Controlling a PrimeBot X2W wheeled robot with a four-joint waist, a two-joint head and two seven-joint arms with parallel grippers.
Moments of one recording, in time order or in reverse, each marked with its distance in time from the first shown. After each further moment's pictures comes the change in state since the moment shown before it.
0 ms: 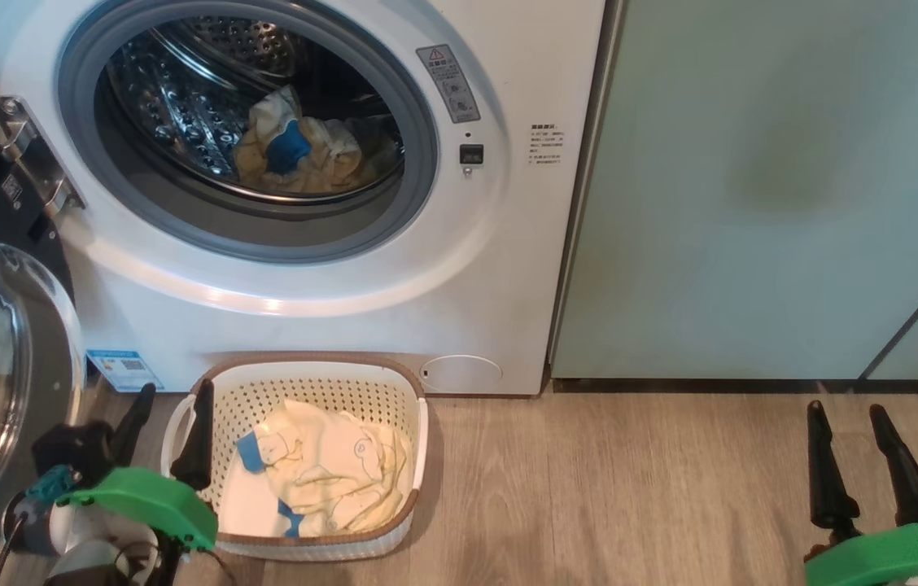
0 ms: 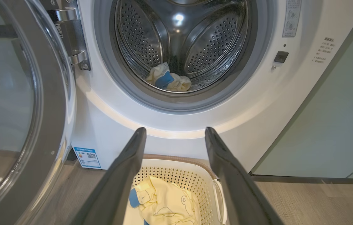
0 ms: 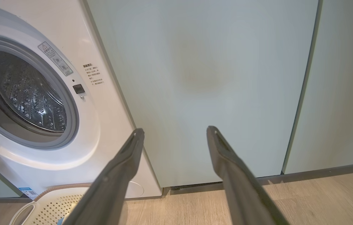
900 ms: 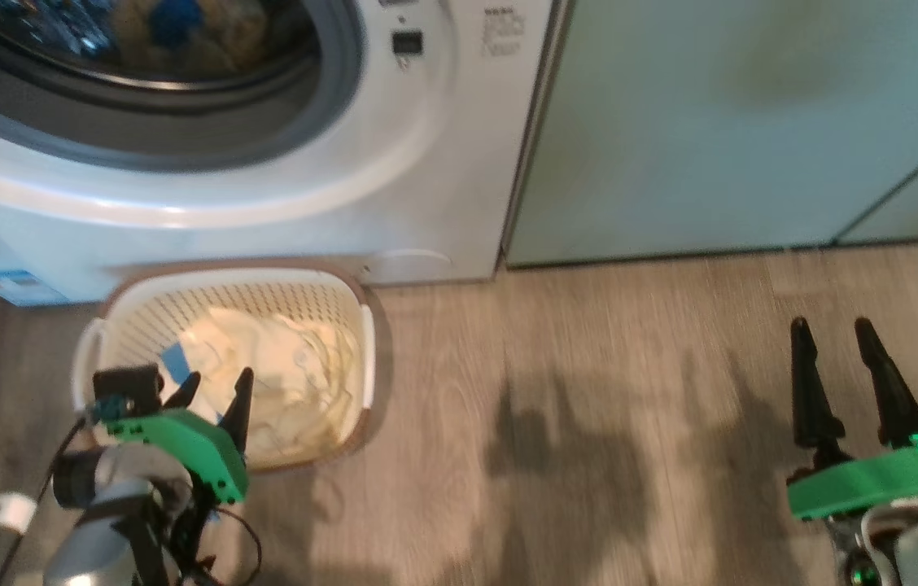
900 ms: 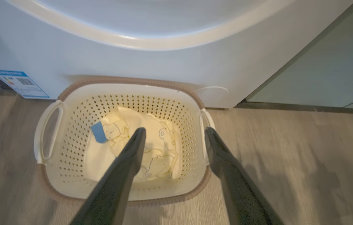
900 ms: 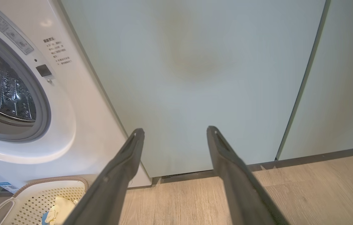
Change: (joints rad) left arm -0.258 -0.005 -0.172 0.381 -0.100 0.000 0.049; right arm -0.133 0.006 0.045 -0.012 0.017 0.000 0.000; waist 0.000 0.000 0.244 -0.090
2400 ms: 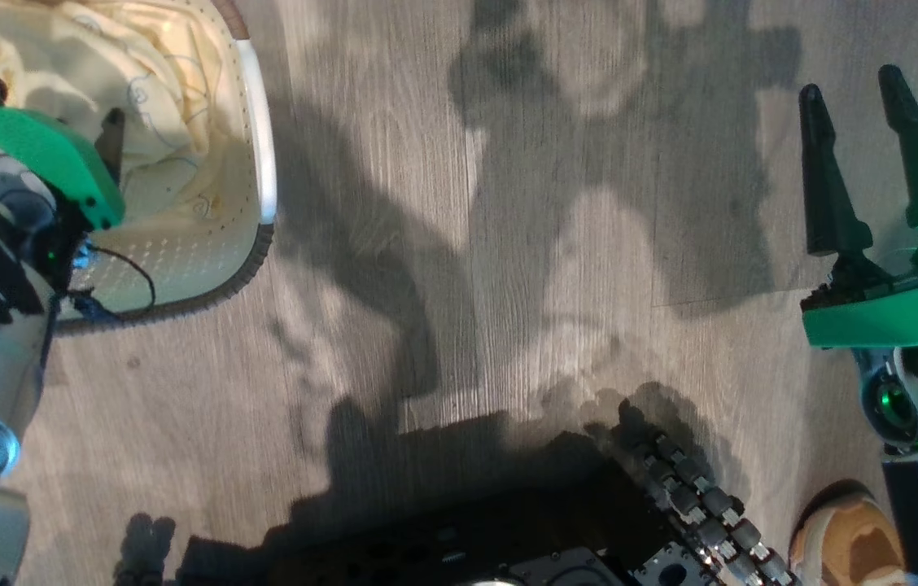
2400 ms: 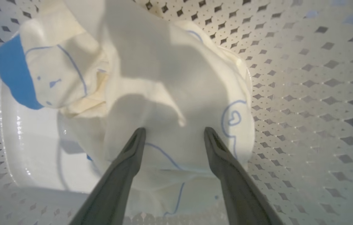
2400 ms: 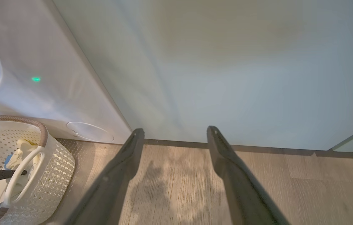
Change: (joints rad) left arm -0.704 0.171 -0.298 0.408 -0.299 0.000 0.210; right arm -0.363 -0.036 0.079 -0.088 0.008 0.000 0.000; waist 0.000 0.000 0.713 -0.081
